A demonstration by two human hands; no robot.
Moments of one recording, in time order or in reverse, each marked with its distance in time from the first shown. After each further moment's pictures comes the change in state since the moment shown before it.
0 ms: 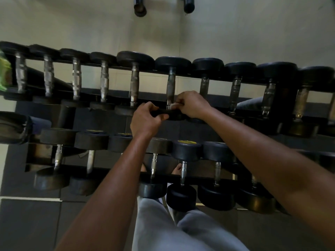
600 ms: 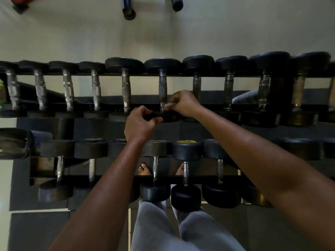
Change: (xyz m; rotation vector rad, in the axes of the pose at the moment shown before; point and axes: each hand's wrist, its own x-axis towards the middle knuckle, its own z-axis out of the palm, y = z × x) left_hand 0.002 0.002 -0.003 0.038 -0.025 0.022; right_hand 0.003 0.004 0.008 0.449 0.003 0.134
